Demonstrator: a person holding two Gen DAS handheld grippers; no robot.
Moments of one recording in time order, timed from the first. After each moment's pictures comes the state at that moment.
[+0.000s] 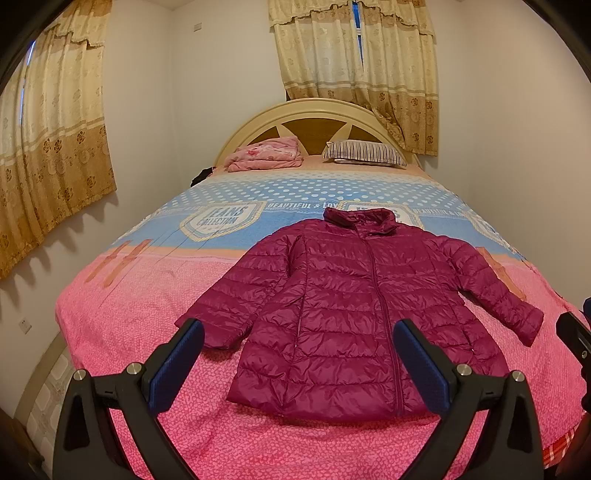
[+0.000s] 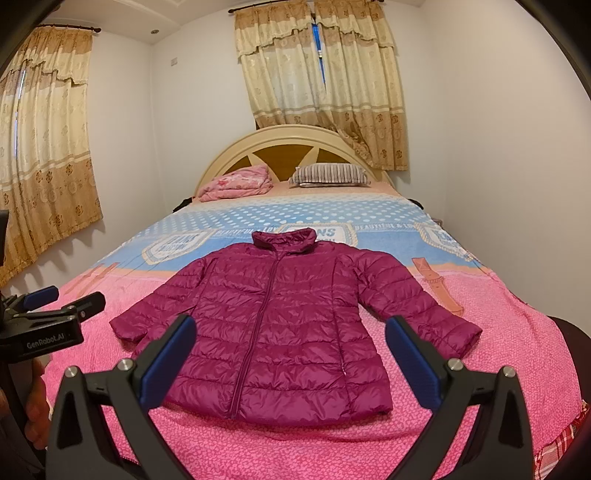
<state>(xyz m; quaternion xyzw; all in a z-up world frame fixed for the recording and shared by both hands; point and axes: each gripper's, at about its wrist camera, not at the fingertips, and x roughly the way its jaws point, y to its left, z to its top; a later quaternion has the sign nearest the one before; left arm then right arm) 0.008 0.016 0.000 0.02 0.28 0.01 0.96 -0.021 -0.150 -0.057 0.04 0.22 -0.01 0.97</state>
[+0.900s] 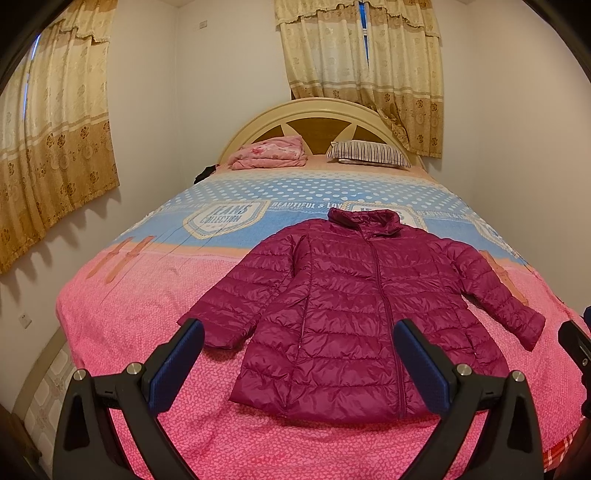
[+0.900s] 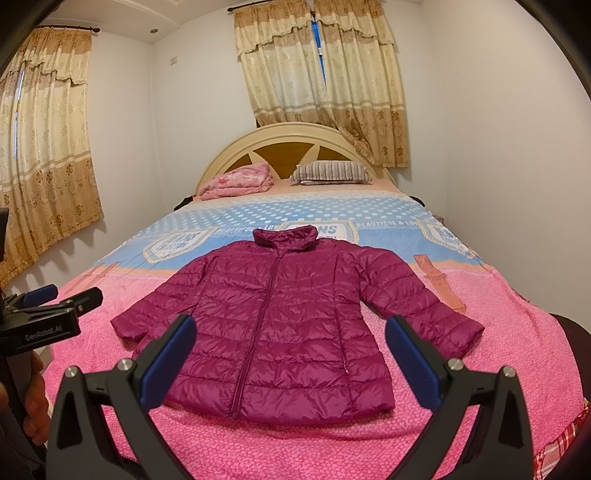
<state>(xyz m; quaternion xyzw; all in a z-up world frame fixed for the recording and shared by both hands) 0.011 0.019 0.000 0.01 0.28 0.01 0.96 -0.022 -0.149 -0.058 0.04 0.22 -0.01 0.97</state>
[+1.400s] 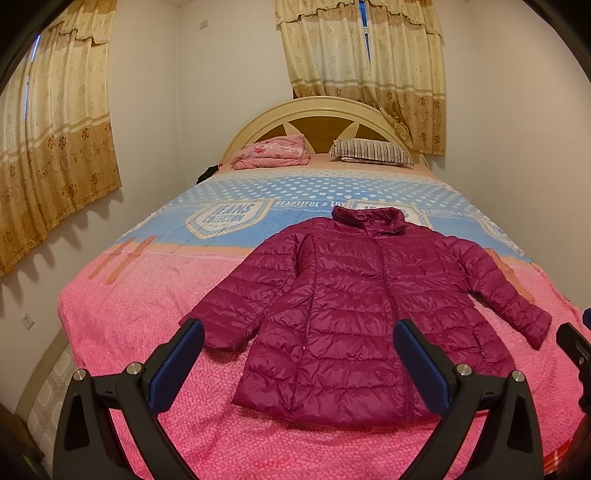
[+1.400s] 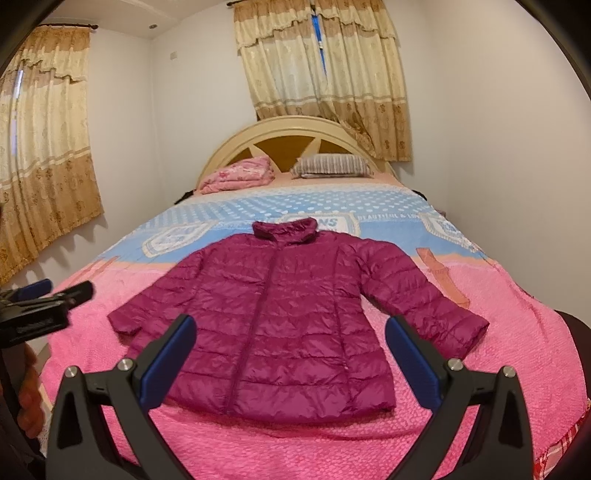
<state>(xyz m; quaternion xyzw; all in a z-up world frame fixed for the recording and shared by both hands) 0.021 0.021 -0.008 0.02 0.28 0.02 0.96 -0.008 -0.161 -0.074 0.05 0.24 -0.01 0.97</state>
